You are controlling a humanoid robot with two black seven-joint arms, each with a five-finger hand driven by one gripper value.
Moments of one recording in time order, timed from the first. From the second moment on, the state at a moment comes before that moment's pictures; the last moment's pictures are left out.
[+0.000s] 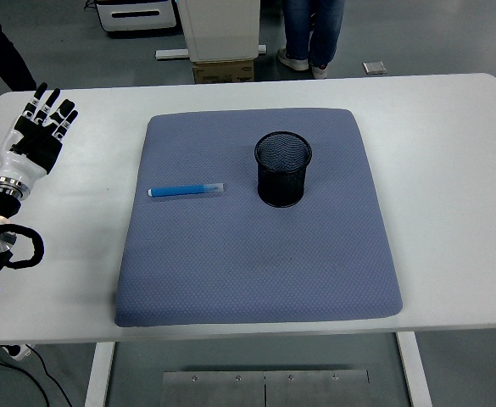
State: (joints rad) left arm -0.75 0.39 -0.58 -0.50 -0.21 -0.41 -0.41; right arm -0.01 0.00 0.52 0.25 0.29 0.06 0.02
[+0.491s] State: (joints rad) left arm -0.75 0.39 -0.58 -0.50 -0.21 -0.40 -0.41; right arm -0.01 0.00 0.52 0.25 0.29 0.06 0.02
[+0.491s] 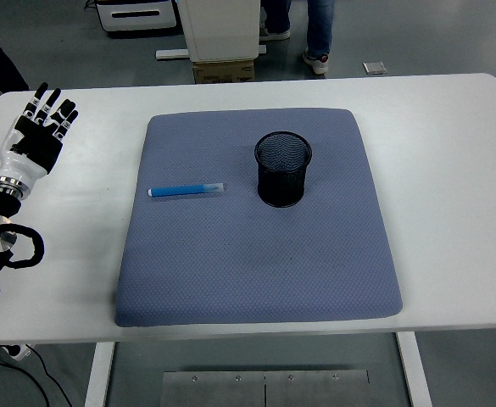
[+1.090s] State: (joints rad) left arm -0.76 0.36 -0.58 -0.50 -0.20 -0.43 -0.41; right arm -0.01 0.00 0.52 0.25 0.29 0.06 0.02
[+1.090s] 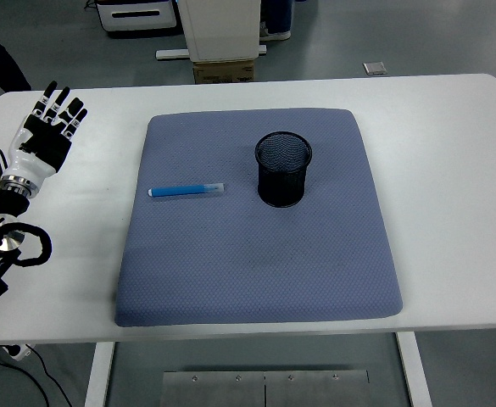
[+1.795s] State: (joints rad) left arm -0.85 0.39 -0.45 -0.57 0.08 -0.42 -0.40; right arm -0.01 0.00 0.52 0.25 0.29 0.06 0.02
